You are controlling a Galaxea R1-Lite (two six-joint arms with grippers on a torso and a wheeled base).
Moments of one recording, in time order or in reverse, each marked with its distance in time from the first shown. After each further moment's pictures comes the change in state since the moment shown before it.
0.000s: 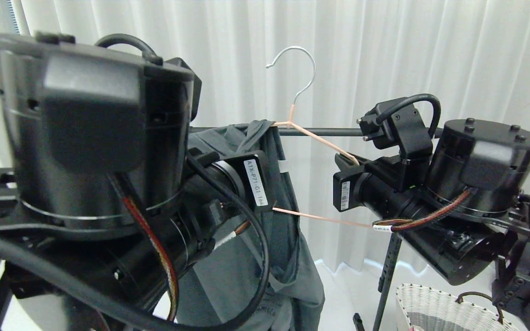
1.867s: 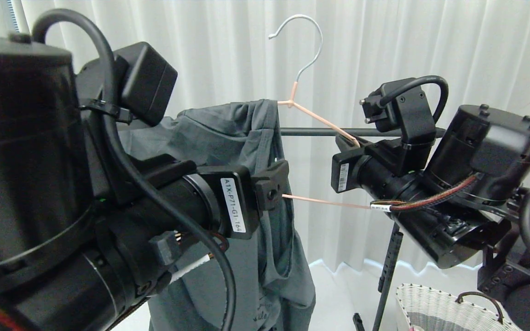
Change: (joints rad) left arm -0.051 -0.107 0.074 -0.025 -0.037 0.123; right arm -0.020 0.029 -0.032 -0.133 0.000 -0.081
